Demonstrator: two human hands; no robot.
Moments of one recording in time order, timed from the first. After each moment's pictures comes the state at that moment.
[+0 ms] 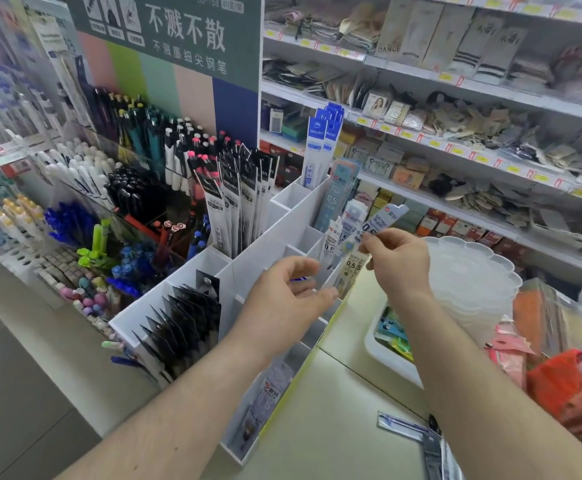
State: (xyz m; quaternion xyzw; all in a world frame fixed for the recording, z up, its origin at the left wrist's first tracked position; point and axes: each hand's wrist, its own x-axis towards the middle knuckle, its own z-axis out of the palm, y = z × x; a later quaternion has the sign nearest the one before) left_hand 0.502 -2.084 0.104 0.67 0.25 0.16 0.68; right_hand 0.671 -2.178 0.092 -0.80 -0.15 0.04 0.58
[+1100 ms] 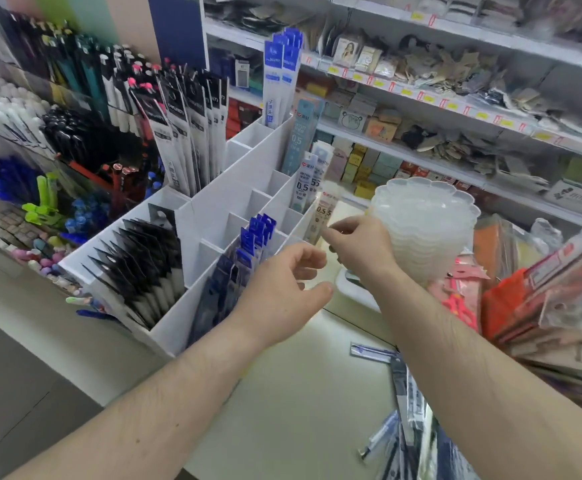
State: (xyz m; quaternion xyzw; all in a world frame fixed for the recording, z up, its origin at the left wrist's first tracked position) left_hand 0.486 -2.129 0.076 0.77 0.18 0.09 0.60; right_hand 0.640 -2.207 0.060 -0.89 -0.15 0.13 0.42
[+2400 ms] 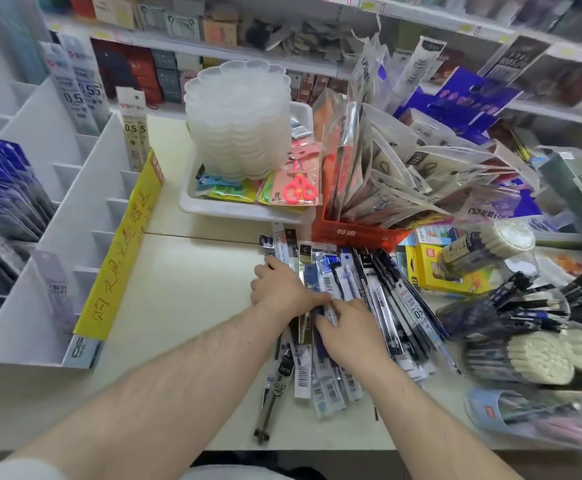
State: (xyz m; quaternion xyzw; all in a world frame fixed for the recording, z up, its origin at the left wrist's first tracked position) left_hand 0.540 -2.361 -0.074 0.90 0.21 -0.27 0.27; right_hand 0.480 -2.478 -0.047 -0.94 0.08 0.22 0.23
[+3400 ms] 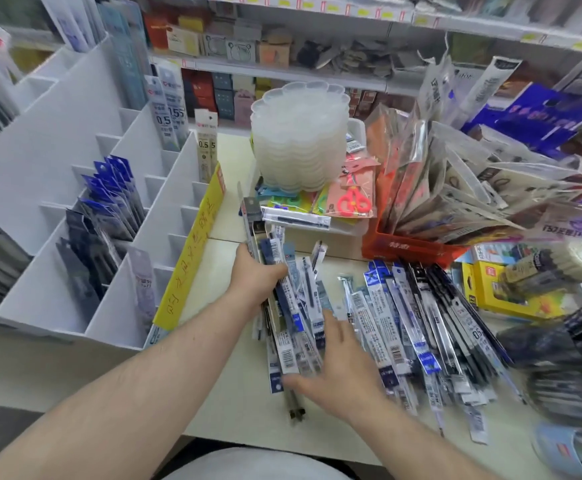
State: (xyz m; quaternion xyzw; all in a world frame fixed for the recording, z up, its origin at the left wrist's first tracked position) left_hand 0.525 -2.239 -0.057 0.68 0.31 -0.03 0.66; right_hand 0.440 -2.410 -0.052 -0.95 -0.08 0.25 0.18
